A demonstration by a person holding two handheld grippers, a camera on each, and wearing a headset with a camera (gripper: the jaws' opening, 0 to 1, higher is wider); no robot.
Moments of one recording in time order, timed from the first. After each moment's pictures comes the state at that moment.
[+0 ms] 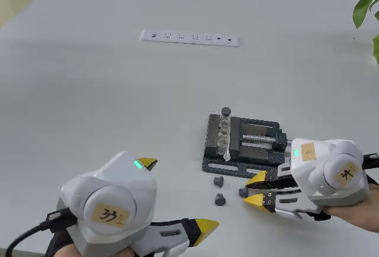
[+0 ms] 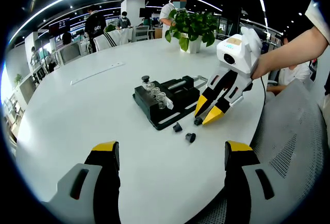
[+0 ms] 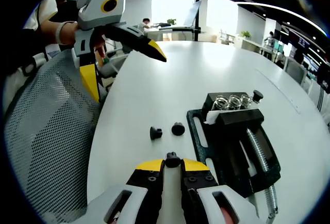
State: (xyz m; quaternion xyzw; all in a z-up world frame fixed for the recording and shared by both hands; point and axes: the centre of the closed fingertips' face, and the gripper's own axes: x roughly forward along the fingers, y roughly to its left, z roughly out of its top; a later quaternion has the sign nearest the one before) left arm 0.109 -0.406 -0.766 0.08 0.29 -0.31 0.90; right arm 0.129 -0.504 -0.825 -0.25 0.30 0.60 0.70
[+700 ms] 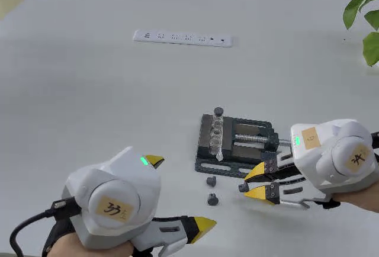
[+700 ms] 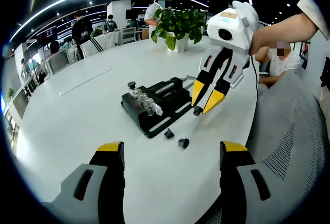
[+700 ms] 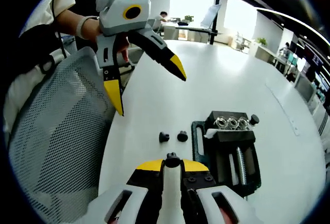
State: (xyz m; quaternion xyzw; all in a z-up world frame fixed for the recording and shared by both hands) left arm 0.112 -0.432 -0.763 0.11 0.28 -0.37 0.88; right arm 0.121 -0.513 -0.779 -0.32 0.28 0.64 0.64
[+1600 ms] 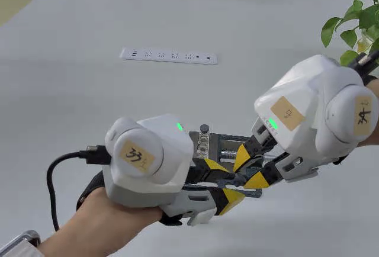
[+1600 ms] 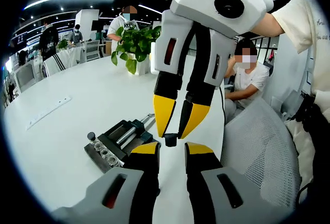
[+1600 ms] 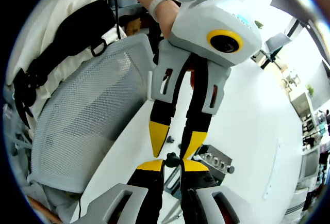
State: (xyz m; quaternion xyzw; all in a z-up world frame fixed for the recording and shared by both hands) left arm 0.125 -0.514 -0.698 0.05 0.24 -0.51 0.82; right arm 0.110 -0.506 -0.694 -0.51 0.21 0.71 0.43
